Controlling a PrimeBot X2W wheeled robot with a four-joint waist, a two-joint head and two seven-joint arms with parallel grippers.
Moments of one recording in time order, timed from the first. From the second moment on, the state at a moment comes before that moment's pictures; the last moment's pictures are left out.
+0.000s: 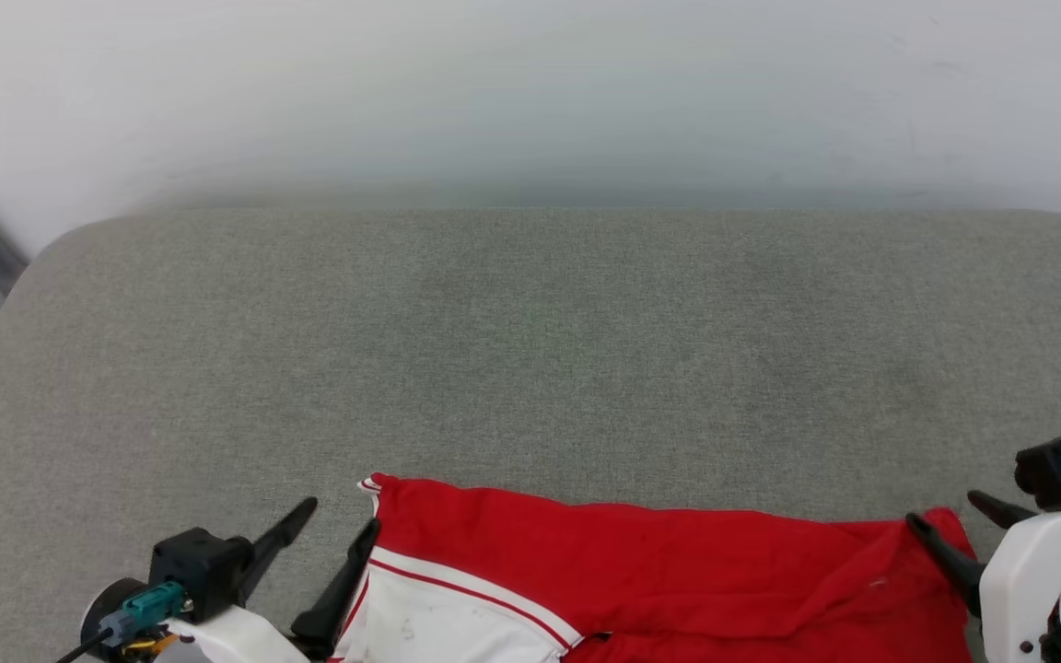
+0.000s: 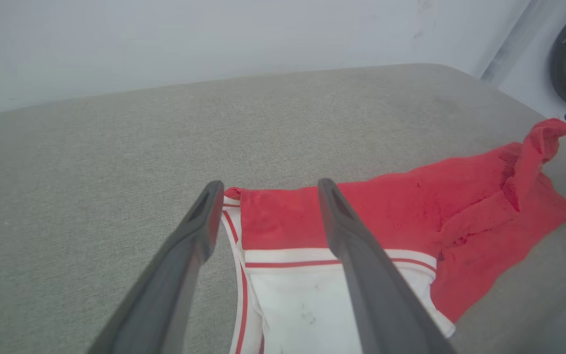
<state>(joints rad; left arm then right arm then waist) -0.20 0.81 -0.87 -0.10 -0.92 0.20 -0.24 -0.02 -0.53 0.16 -0.05 0.46 0.13 0.57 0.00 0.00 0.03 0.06</state>
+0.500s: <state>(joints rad) 0.08 0.41 -0.20 -0.25 -0.49 0.21 -0.26 0.10 -0.23 -0.17 -0.09 0.39 0.13 0.56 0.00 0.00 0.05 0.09</state>
